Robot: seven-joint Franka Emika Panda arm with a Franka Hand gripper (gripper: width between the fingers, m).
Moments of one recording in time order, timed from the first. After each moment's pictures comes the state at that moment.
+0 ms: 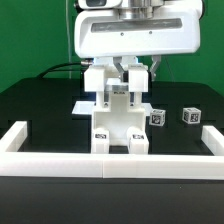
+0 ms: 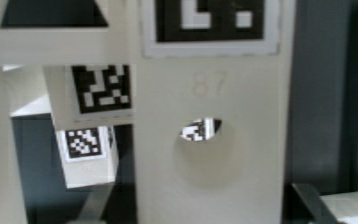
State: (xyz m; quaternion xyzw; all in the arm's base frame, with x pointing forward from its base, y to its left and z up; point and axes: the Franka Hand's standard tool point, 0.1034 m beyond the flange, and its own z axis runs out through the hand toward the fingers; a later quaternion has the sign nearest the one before) arm 0.560 0.001 0.125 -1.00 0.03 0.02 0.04
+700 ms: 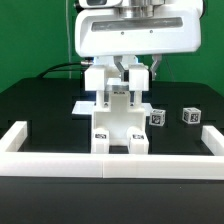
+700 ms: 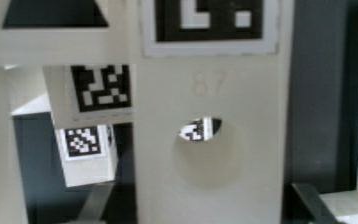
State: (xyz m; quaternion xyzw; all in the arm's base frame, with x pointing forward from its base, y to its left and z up) arm 0.557 0.004 0.125 -1.00 0.03 0.02 0.04
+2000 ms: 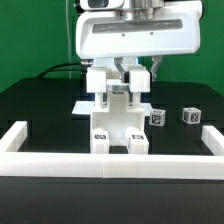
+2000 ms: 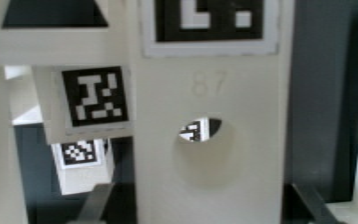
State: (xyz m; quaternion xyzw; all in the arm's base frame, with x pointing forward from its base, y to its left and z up) arm 0.557 0.003 0.123 -1.00 0.02 0.02 0.04
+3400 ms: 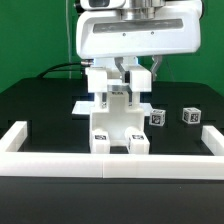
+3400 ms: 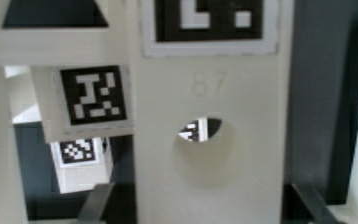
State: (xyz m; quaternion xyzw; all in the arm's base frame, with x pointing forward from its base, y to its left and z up) arm 0.557 0.002 0.124 -1.00 -0.01 0.02 0.04
